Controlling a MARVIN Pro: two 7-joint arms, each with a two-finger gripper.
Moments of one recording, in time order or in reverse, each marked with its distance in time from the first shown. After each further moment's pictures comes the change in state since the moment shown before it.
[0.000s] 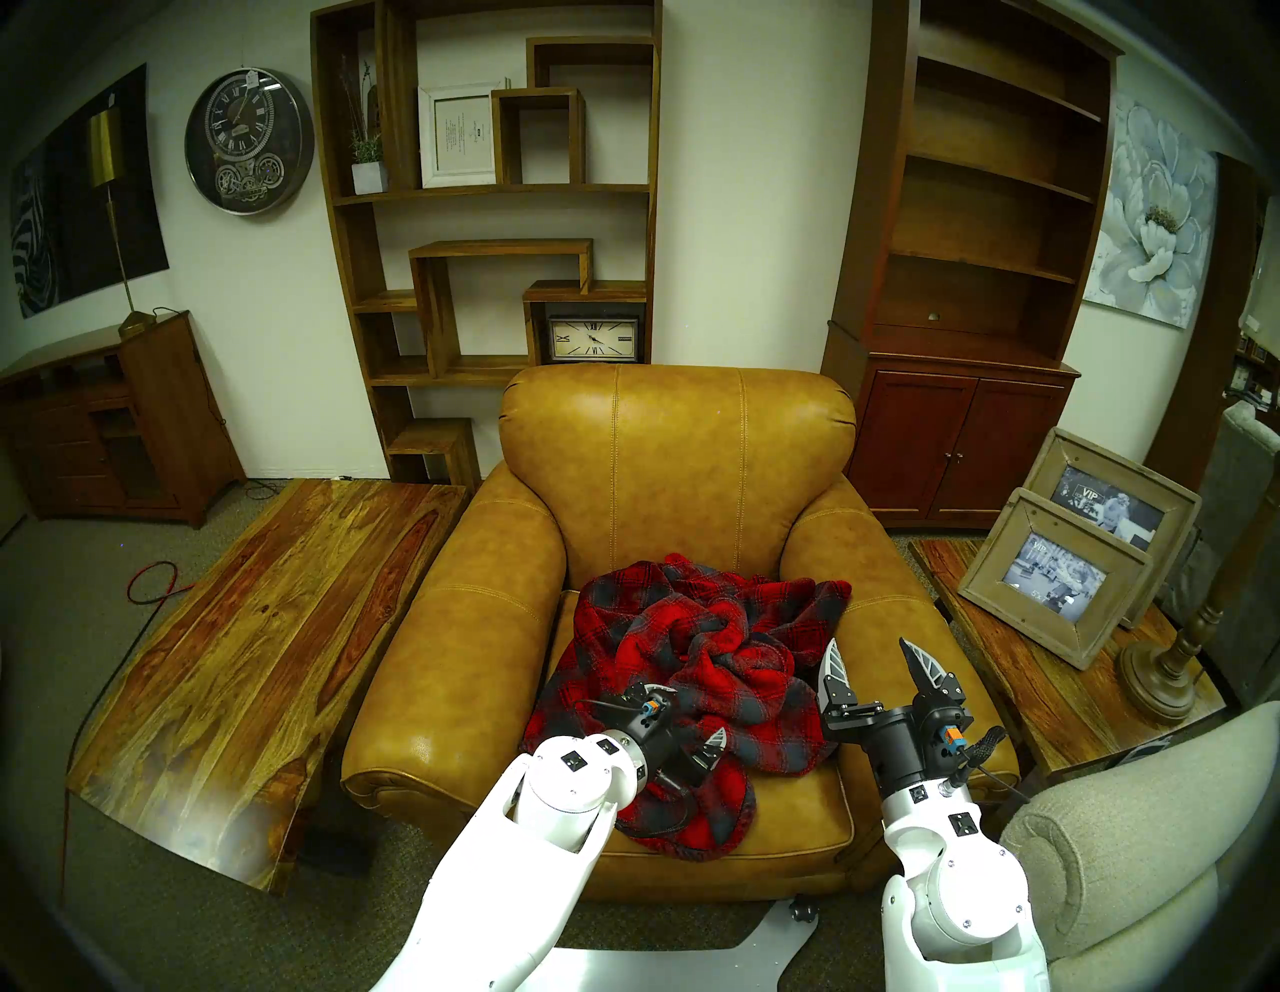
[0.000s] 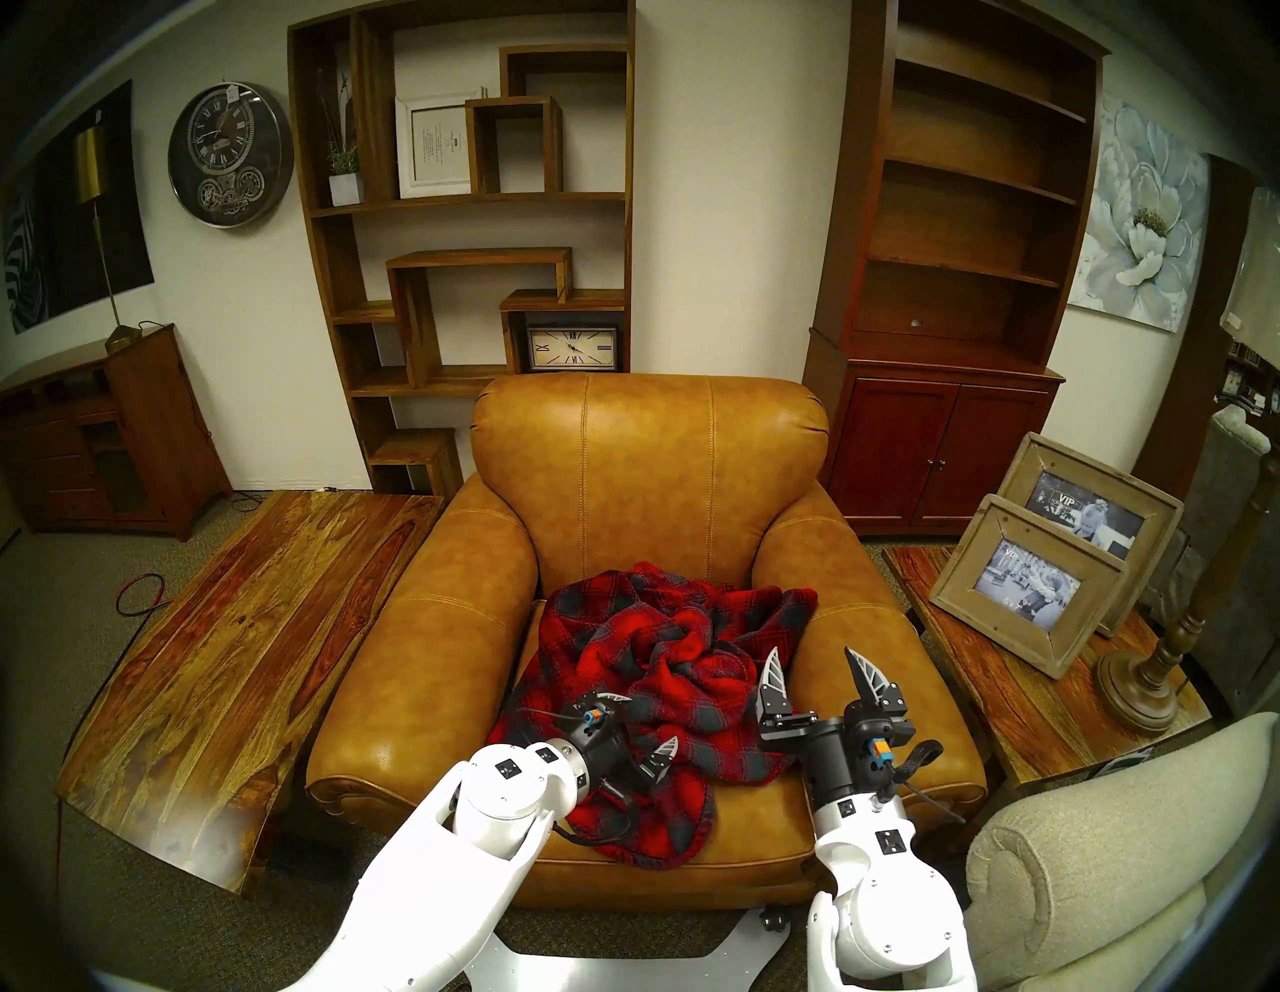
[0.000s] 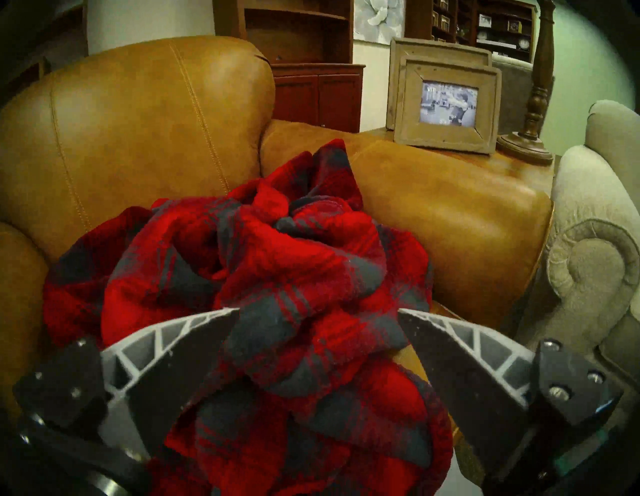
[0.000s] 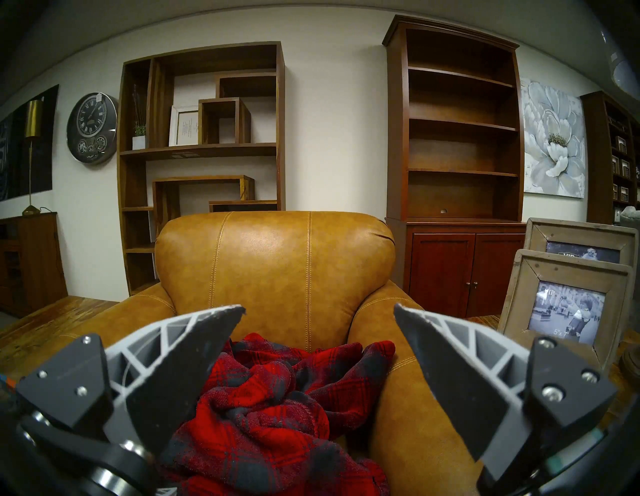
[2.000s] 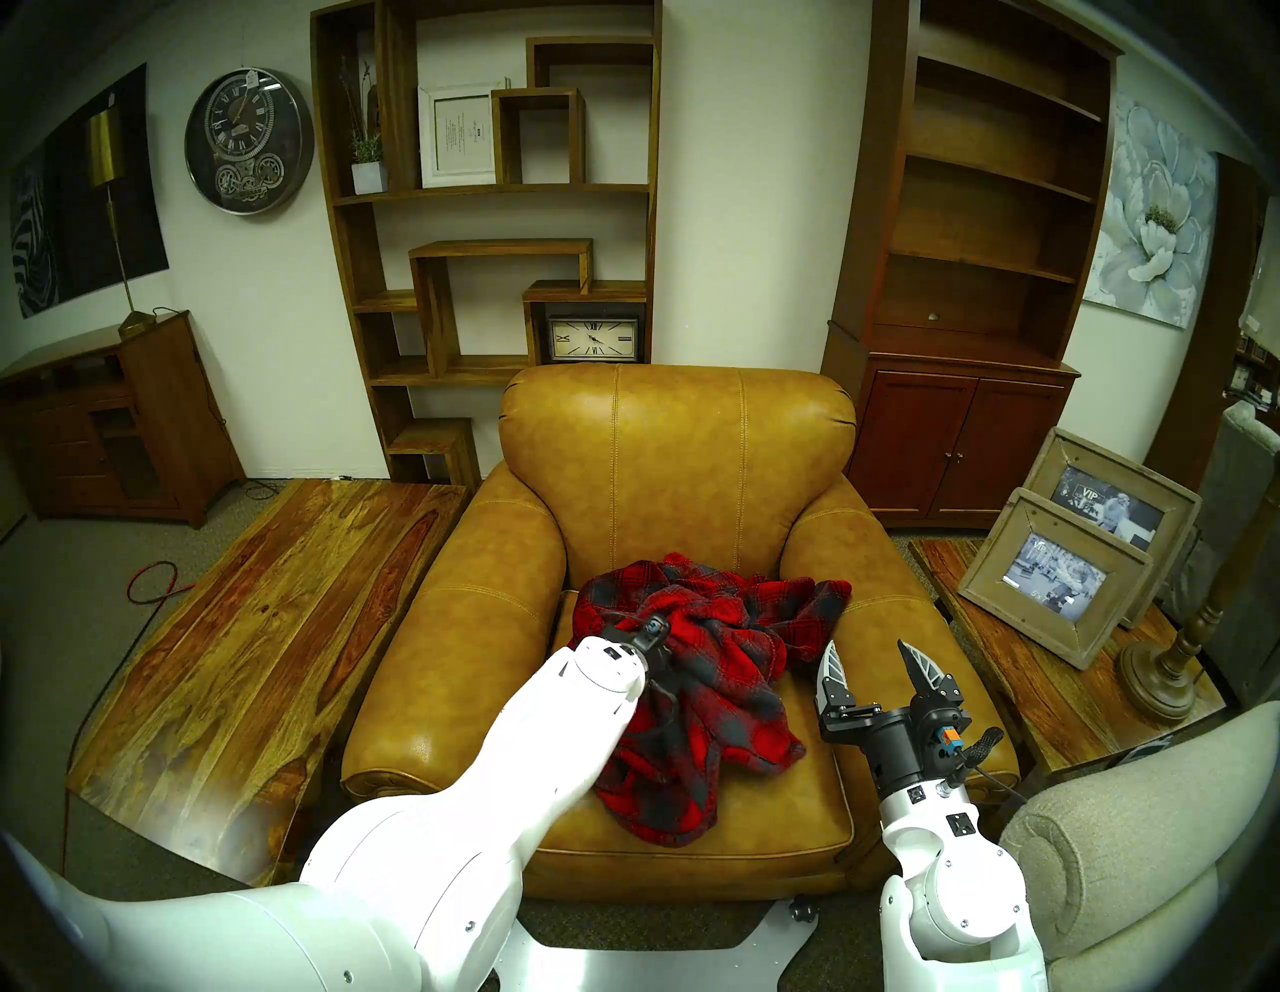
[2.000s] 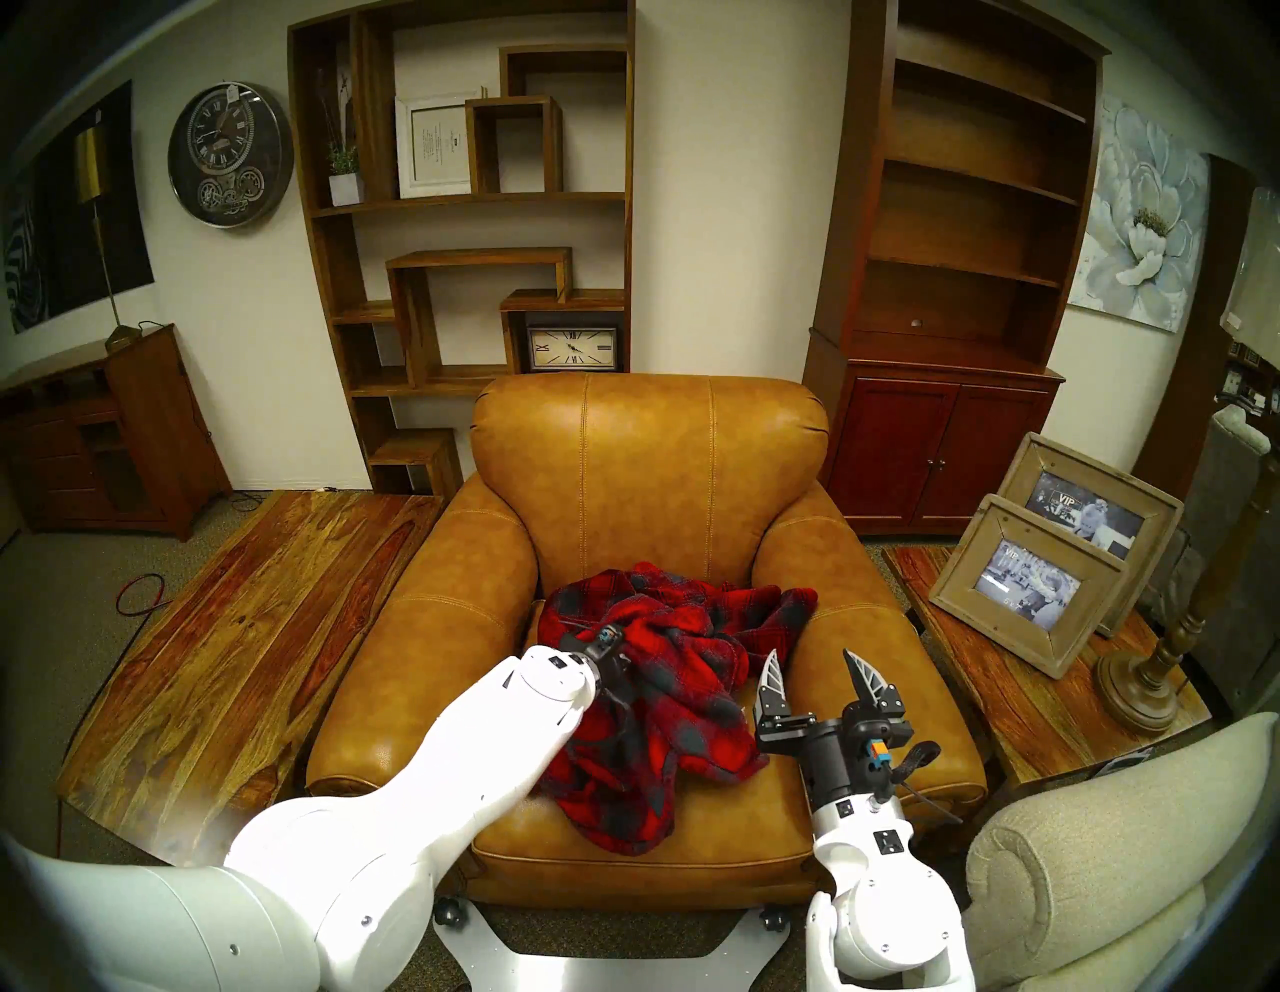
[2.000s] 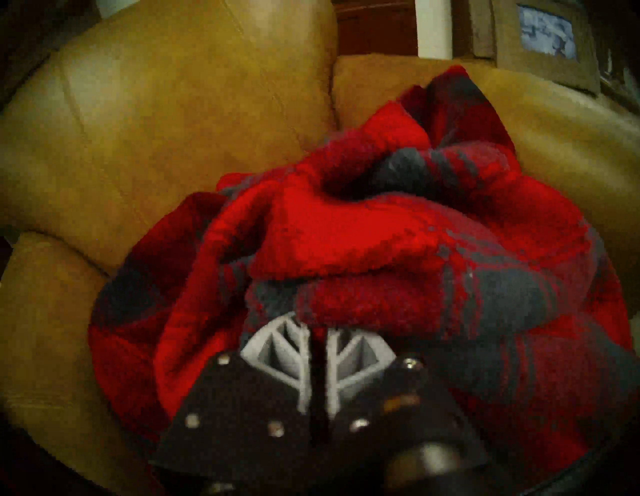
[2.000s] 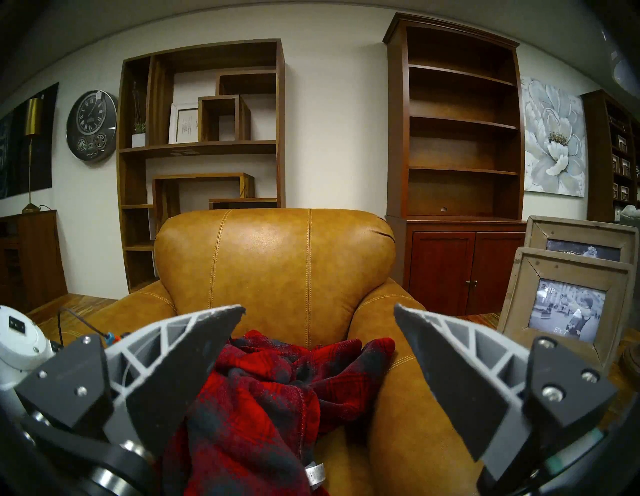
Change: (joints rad) left arm -0.536 -0.096 -0.070 0.668 0.078 -0.077 0.172; right arm 0.004 0.000 0.000 0.009 -0.003 0.000 -0.001
